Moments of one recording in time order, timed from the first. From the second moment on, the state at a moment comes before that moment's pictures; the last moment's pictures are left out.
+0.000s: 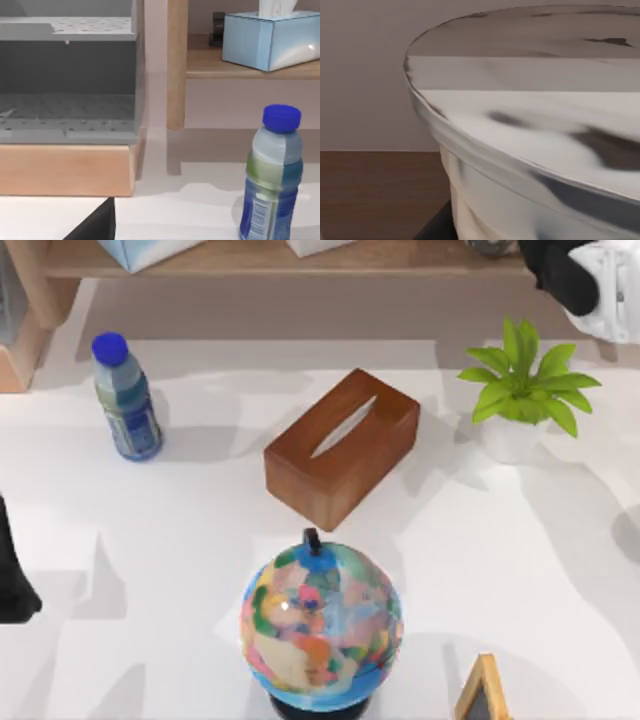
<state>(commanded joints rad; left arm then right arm) 0.00 0.00 0.00 0.00 0.00 0.00 0.34 2.05 1.53 0.41 0.38 0.04</state>
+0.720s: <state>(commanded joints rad) 0.00 0.00 0.00 0.00 0.00 0.00 0.34 2.05 1.53 0.41 0.38 0.04</state>
